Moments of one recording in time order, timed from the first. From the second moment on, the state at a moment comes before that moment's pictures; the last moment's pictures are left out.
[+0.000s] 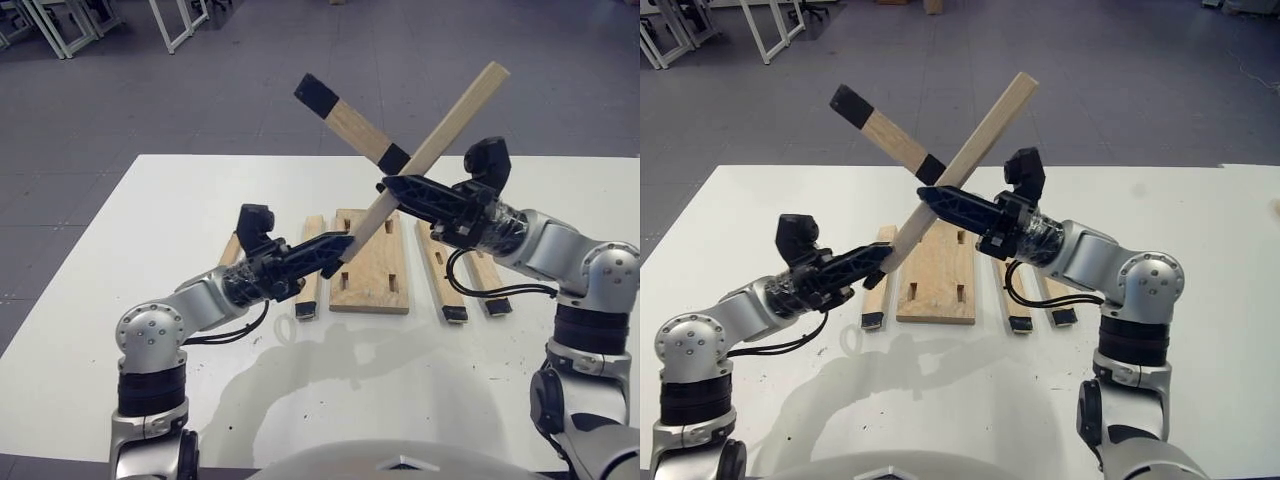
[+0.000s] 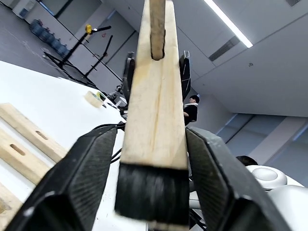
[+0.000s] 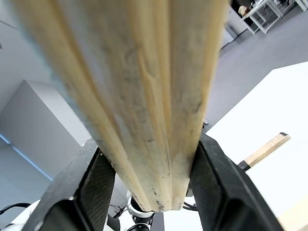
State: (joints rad) left arm -0.17 0.42 0.21 -0.29 -1.50 1.06 -0.57; right arm -0.52 -0.37 -0.21 -0.11 1.72 1.20 0.25
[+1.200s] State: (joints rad) left arm -0.38 0.76 -0.58 -0.22 0.14 0.37 -0.84; right arm -0.51 -0.46 -0.31 -0.03 1.42 0.98 0.31
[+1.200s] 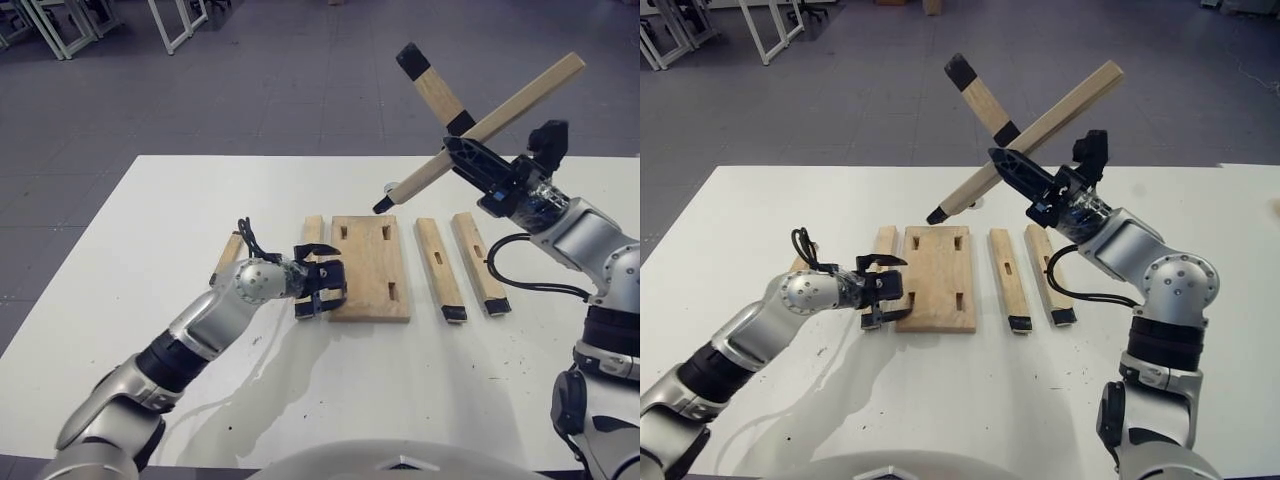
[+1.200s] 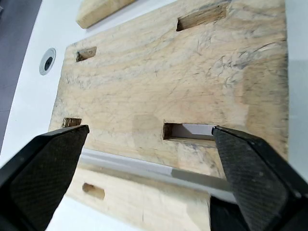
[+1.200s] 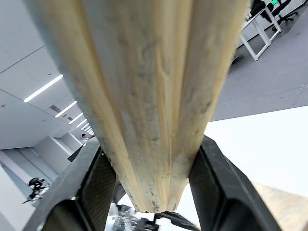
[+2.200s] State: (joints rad) left arm -0.19 1.03 -0.42 -0.23 0.10 0.02 -1.03; right arm -0.61 -0.40 0.22 0.43 0.46 0.39 1.06
